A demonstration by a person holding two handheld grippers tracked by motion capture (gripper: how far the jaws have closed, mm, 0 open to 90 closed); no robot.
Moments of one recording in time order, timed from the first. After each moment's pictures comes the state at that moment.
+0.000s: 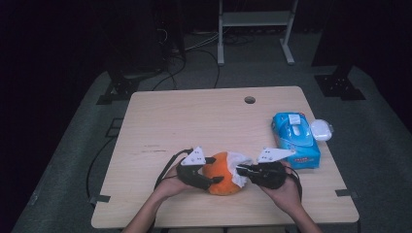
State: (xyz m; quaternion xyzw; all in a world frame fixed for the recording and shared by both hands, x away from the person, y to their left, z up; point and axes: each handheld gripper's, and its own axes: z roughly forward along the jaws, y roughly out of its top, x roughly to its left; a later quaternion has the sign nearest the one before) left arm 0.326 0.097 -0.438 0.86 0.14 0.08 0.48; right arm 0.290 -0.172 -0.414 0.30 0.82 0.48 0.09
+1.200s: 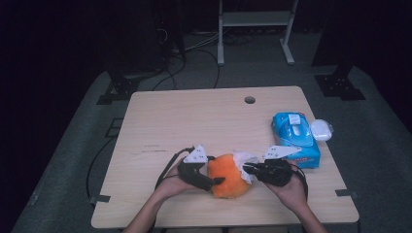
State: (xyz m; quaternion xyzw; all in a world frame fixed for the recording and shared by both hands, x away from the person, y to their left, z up) left arm 0.320 0.087 -0.436 0.87 0.15 0.09 0.46; right arm 0.297 -0.190 -0.416 0.32 0.82 0.46 0.09
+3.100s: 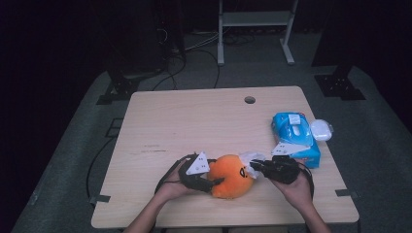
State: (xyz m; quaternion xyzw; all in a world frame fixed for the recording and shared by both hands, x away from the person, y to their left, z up) left arm 0.318 0.091 -0.446 0.87 0.11 0.14 0.46; right arm 0.302 -0.208 -0.416 0.35 0.80 0.47 0.09
